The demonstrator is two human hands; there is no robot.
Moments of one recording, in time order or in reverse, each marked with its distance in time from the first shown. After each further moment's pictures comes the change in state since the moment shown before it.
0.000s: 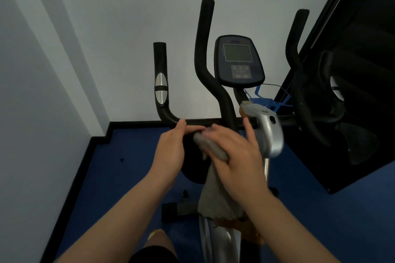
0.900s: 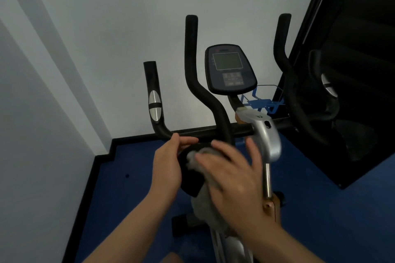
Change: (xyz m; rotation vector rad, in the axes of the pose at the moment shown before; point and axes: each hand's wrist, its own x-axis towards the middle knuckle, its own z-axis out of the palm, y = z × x) left_hand 0.002 0.002 0.002 -0.022 0.055 0.100; right_hand -0.018 -0.009 0.014 -0.171 0.290 -0.121
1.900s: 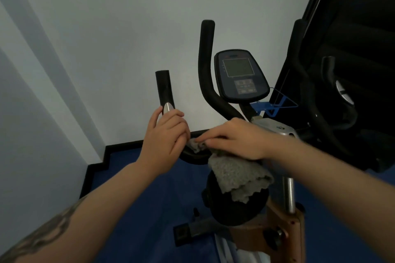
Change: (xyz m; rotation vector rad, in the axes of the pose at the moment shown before) left_hand 0.124 -0.008 -0.068 0.943 -0.218 0.941; right_hand 0.141 0.054 0.035 0.189 -0.991 0.071
